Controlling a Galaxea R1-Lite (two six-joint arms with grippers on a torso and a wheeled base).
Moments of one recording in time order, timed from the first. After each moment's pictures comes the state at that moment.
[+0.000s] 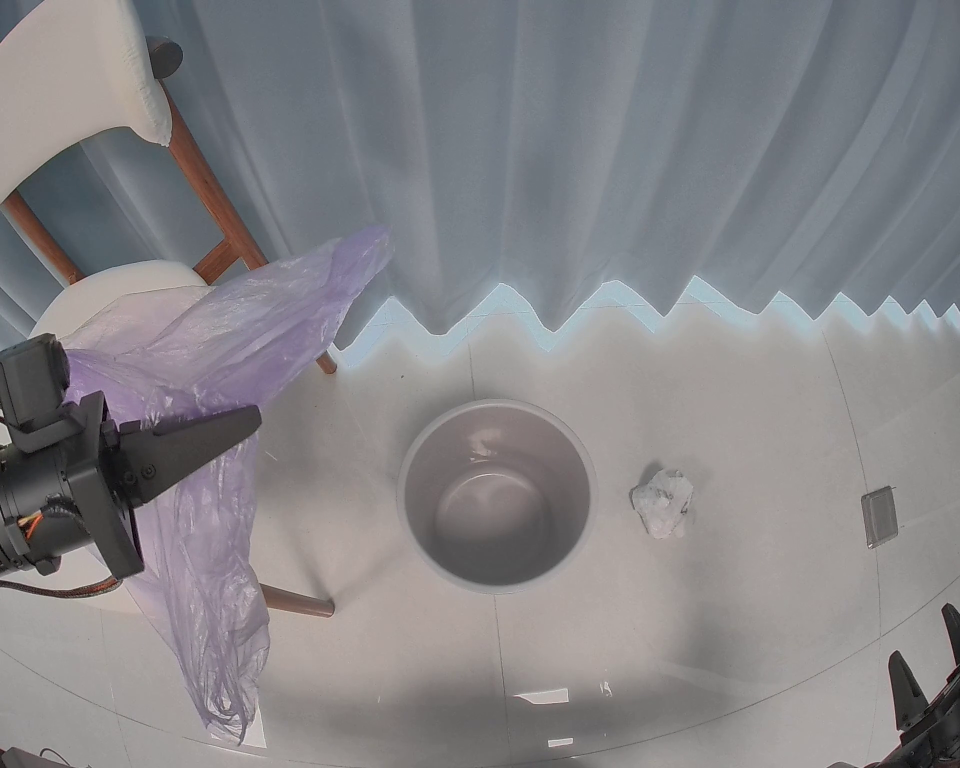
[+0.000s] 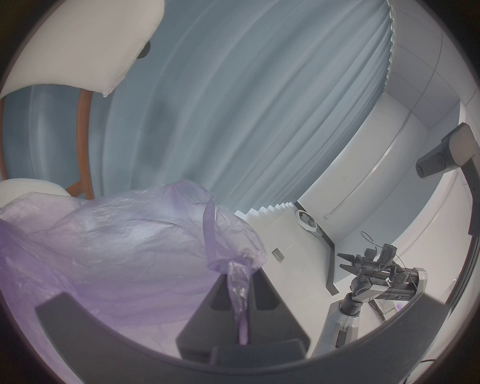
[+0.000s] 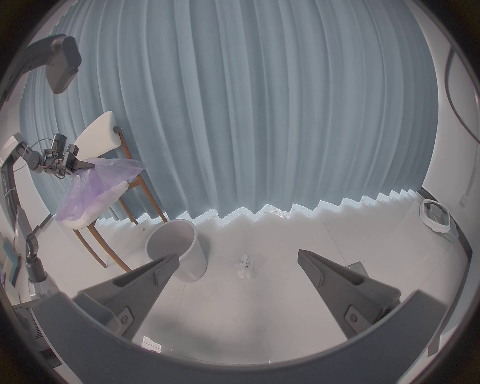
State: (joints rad) left arm -0.45 1.09 -0.65 -0.40 -0.42 -0.14; right arm 0.01 0.02 -0.02 0.00 -0.01 0.03
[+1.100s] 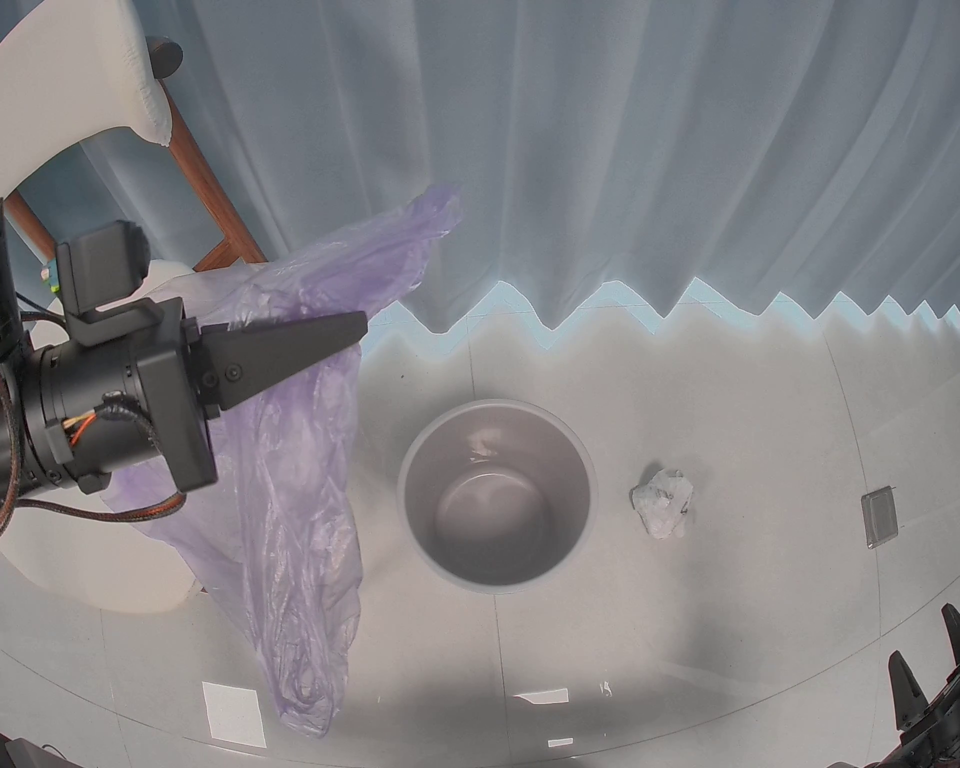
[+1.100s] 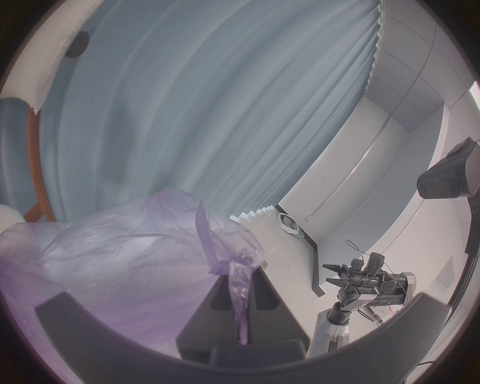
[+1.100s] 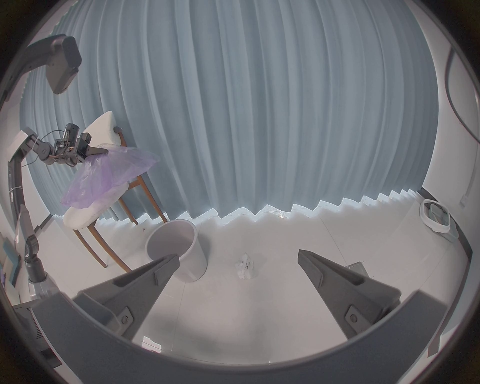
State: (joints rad) left arm -0.57 1.27 -0.87 -0.40 -0.44 -0.13; right arm 0.01 0.02 -0.02 0.00 -0.01 0.03
